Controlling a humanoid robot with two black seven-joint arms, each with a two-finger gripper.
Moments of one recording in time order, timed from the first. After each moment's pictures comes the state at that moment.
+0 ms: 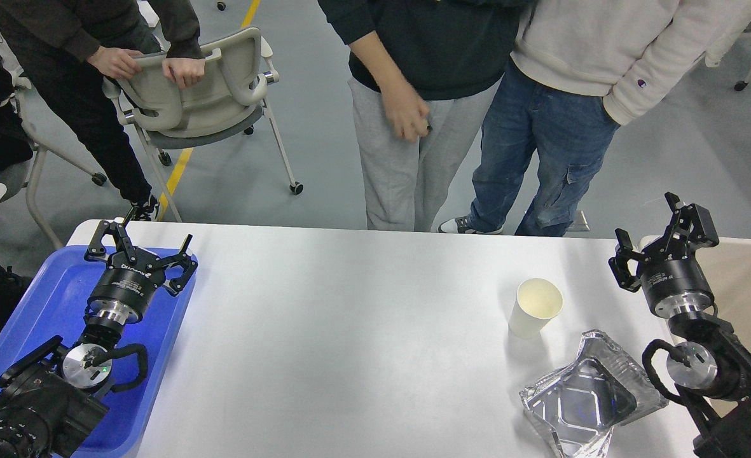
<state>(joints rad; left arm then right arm) -0.56 0.27 -0.94 -0.27 -0.14 -0.79 -0.32 0.35 -0.29 1.27 0.87 -0.52 0.05 0.40</state>
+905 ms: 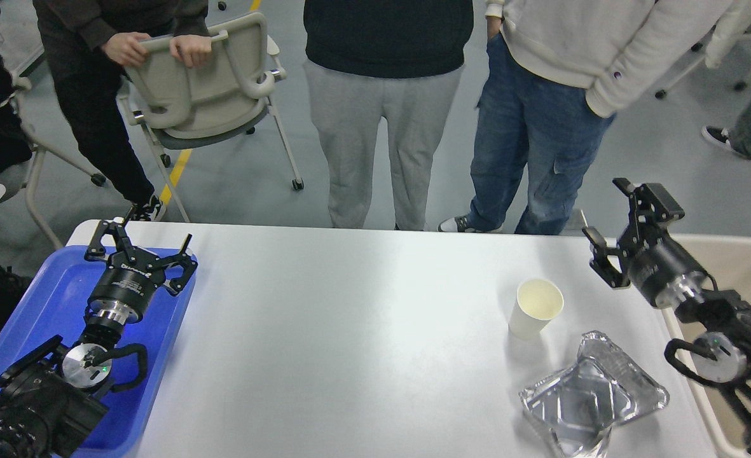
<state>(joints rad) -0.56 0.27 -0.94 -0.27 -0.14 -0.79 -0.32 0.36 -0.52 1.06 1.13 -0.62 0.10 0.20</state>
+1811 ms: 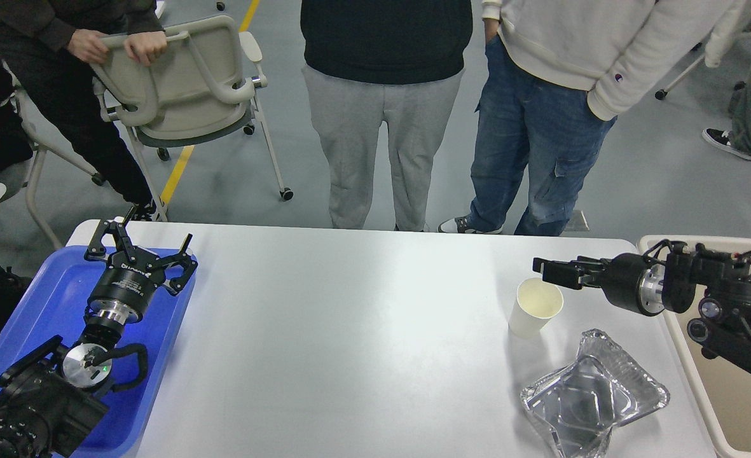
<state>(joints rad) -0.56 0.27 -0.94 -0.27 -0.14 -0.79 -0.32 0.82 -0.73 0.26 1.13 -1.50 0.06 0.17</state>
